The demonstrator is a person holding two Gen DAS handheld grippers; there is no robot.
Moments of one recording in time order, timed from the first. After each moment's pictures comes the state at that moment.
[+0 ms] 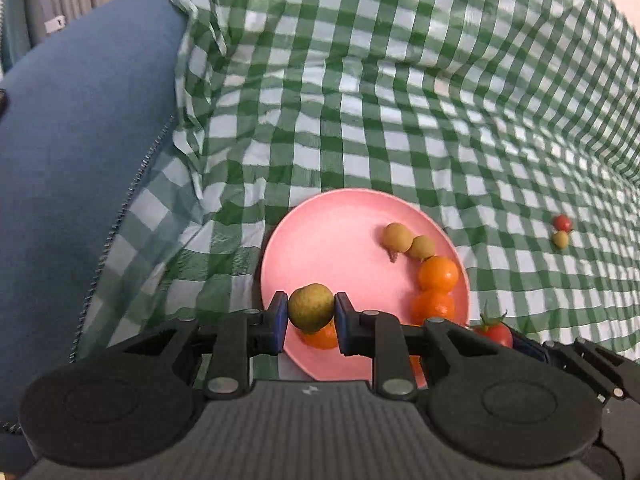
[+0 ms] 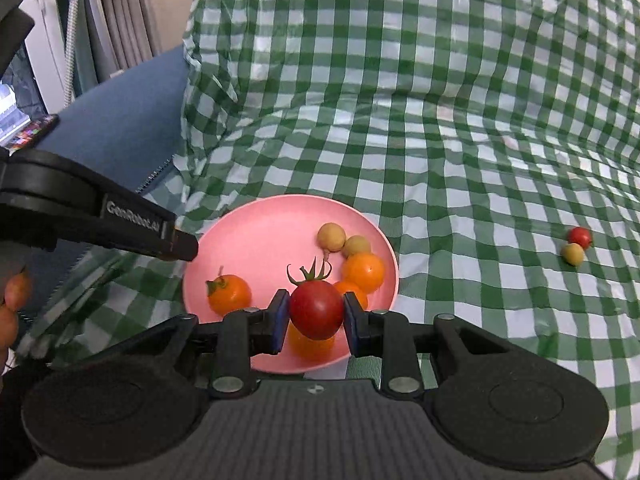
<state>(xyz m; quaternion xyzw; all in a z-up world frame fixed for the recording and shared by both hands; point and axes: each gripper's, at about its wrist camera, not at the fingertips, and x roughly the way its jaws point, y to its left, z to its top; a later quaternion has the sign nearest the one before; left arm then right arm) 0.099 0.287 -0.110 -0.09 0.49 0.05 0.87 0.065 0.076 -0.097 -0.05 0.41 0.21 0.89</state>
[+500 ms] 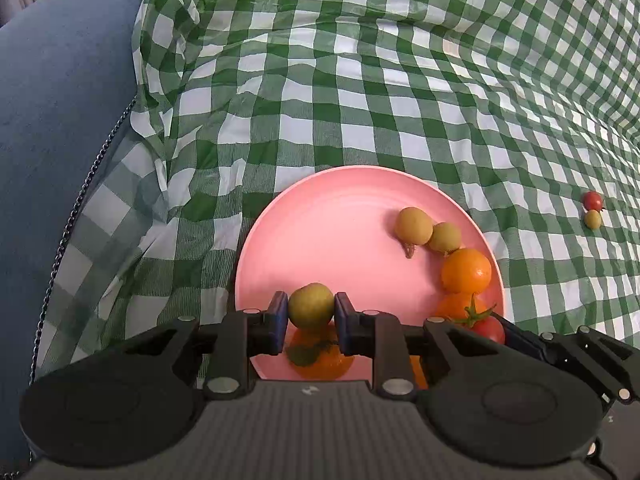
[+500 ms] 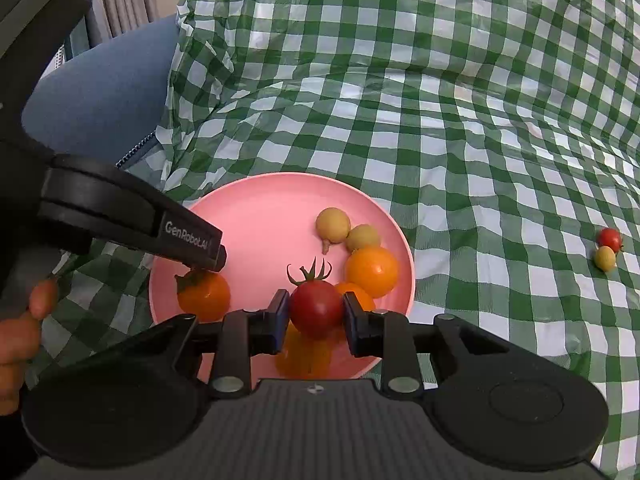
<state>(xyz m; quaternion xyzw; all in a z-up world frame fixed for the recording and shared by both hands) 0.138 0.279 -0.156 -0.06 0.52 0.05 0.85 0.100 0.092 -0.137 -0.07 0.43 0.22 0.88</state>
